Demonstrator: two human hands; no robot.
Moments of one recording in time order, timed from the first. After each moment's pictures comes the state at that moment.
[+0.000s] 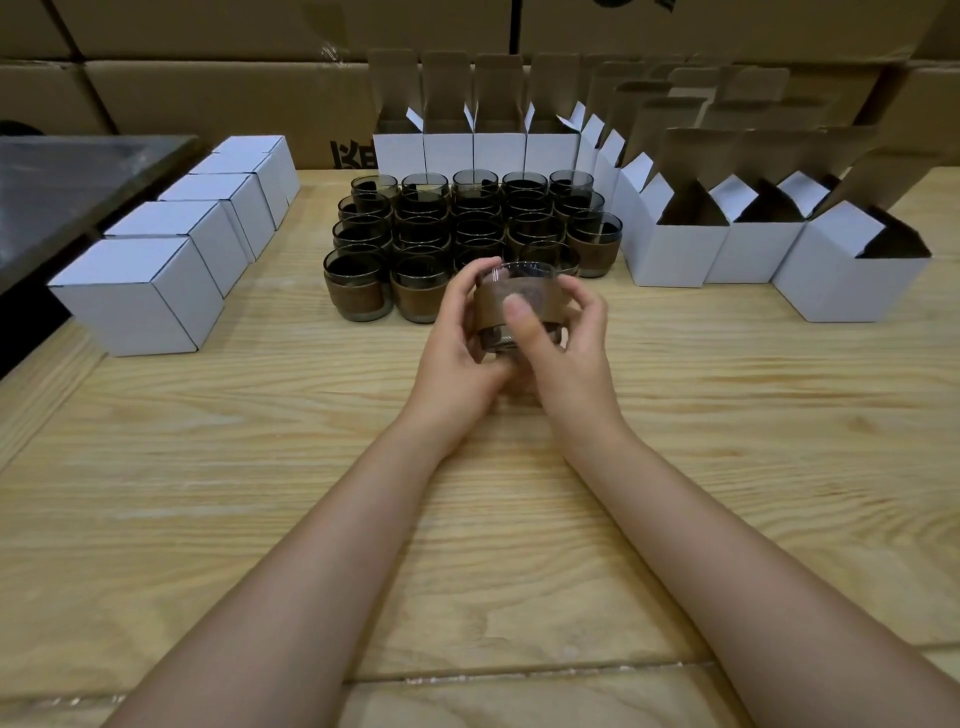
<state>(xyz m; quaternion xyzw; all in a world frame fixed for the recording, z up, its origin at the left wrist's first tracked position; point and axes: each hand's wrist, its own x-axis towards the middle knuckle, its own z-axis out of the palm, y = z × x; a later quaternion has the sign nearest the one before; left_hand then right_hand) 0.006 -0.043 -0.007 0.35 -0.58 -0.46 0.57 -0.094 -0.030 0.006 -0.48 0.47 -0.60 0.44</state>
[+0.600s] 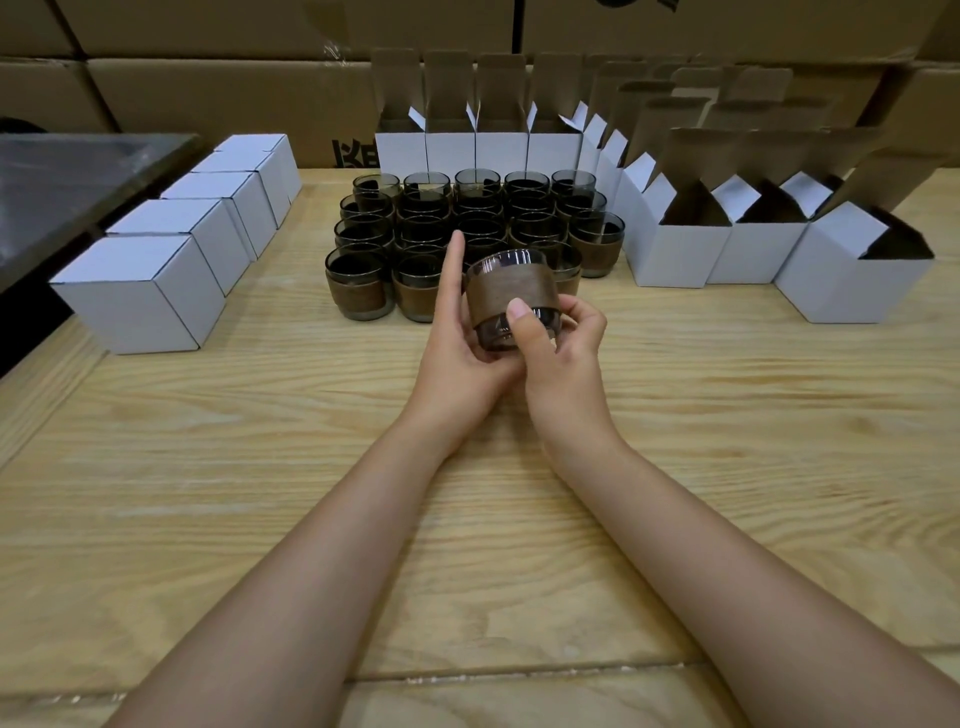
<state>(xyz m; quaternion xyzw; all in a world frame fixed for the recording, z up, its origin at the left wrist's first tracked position) 0.007 -0.048 -0.012 0.36 -0.58 -0.46 0.57 -0.085 -0.029 -0.001 -0.45 0.45 -0.62 0.46</state>
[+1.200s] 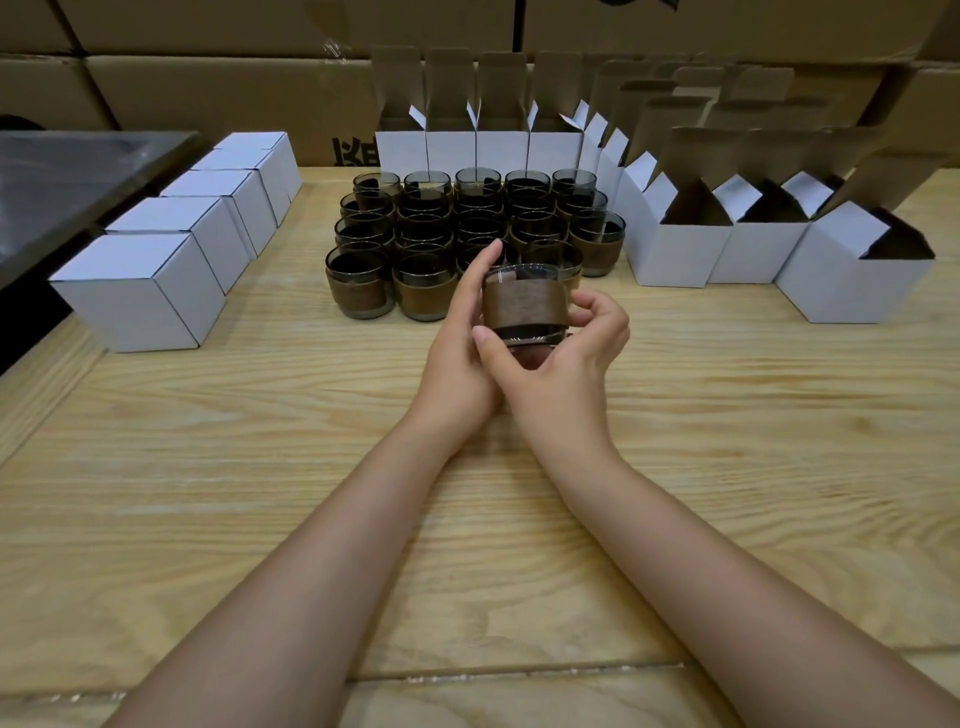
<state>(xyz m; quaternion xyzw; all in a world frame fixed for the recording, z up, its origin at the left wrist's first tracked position) 0.006 -0.041 -0.007 0.38 -0.63 -0.40 0.55 -0.079 -0.019 0.001 -0.53 0.55 -0.61 0.23</state>
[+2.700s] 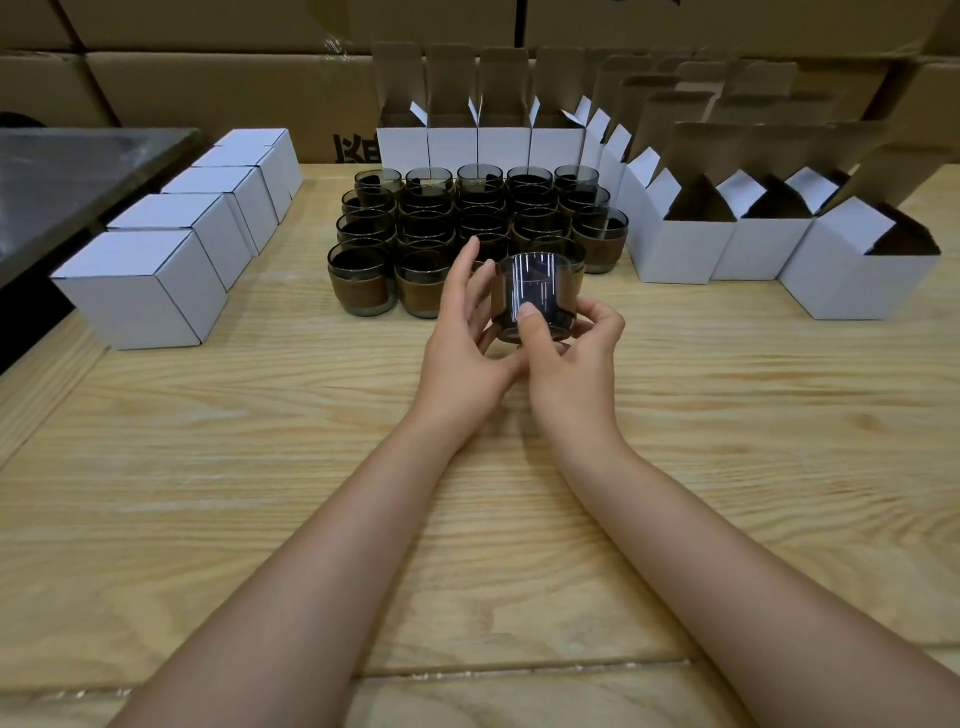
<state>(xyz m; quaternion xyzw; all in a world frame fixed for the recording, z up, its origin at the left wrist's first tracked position) 0.006 -0.044 -0.010 0.42 -0.58 -0.44 0.55 -0.085 -0.026 0.000 -0.45 0.53 -0.62 0.37</state>
